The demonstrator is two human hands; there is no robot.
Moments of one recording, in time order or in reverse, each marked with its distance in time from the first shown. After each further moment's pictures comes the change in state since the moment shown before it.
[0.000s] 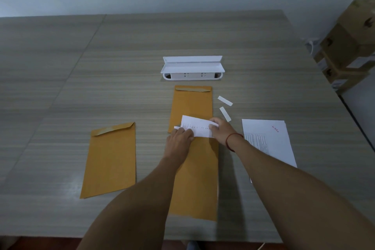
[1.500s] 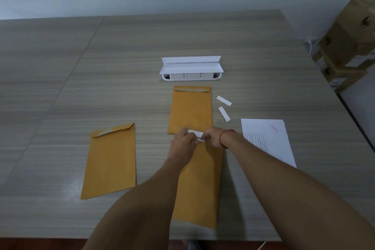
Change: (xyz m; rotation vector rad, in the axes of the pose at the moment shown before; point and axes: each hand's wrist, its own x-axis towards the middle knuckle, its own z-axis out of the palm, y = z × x) left_hand -0.001 0.005 0.014 -0.118 -0.034 0.018; right_hand 0.004 -0.009 0.008 -0.507 -0.394 0.026
